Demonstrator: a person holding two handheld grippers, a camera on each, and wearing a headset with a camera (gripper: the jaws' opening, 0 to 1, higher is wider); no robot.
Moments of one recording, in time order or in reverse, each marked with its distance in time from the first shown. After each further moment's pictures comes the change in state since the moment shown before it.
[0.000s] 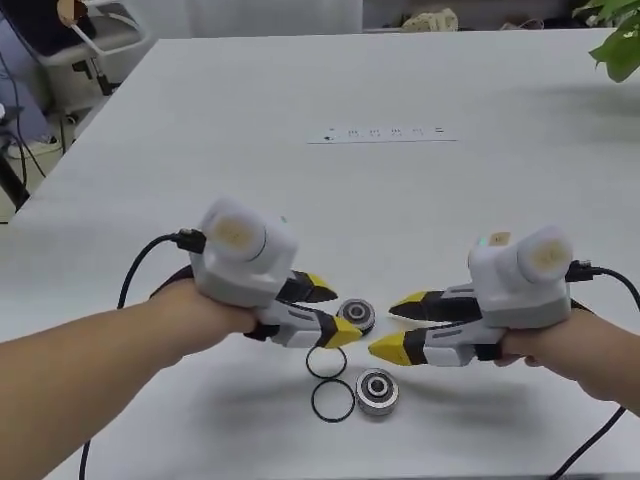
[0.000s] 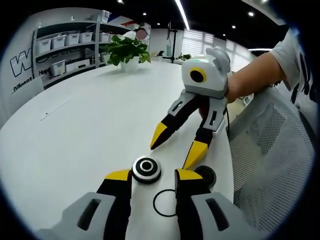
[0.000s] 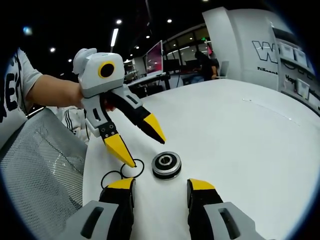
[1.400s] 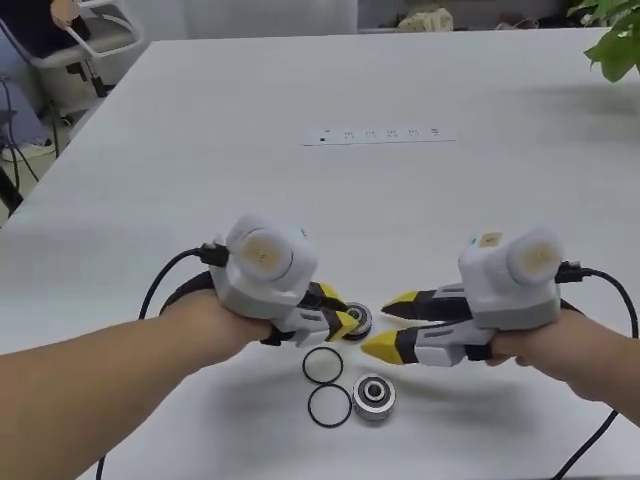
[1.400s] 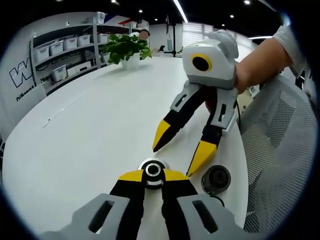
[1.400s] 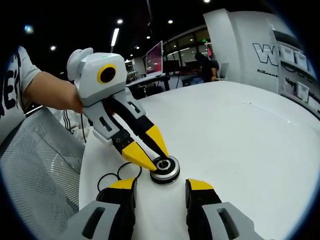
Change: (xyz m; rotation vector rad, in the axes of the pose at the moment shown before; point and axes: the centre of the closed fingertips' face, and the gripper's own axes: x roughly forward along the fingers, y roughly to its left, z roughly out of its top) left arm 0.016 0.008 -0.001 0.074 0.037 0.075; right arm 0.007 -0.003 0.004 -0.020 -0.006 -0.014
